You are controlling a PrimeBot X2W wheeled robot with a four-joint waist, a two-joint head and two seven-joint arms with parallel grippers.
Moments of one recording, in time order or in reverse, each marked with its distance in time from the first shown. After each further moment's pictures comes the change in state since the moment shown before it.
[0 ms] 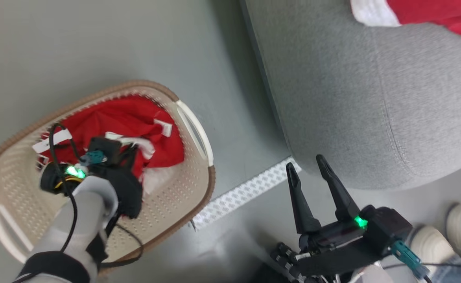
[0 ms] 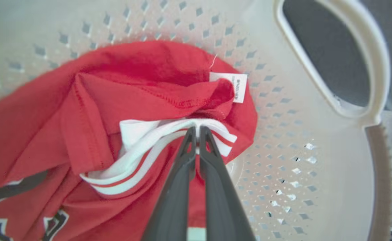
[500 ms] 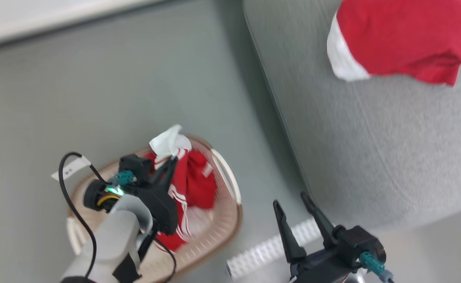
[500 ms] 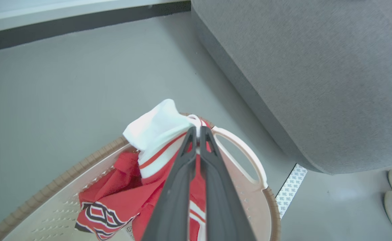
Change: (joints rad) left arm 0.136 -0.053 0.014 -0.217 -0.092 0.008 -0.005; right arm -0.004 0.003 0.017 0.242 -0.058 0.000 0.004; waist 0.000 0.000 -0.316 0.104
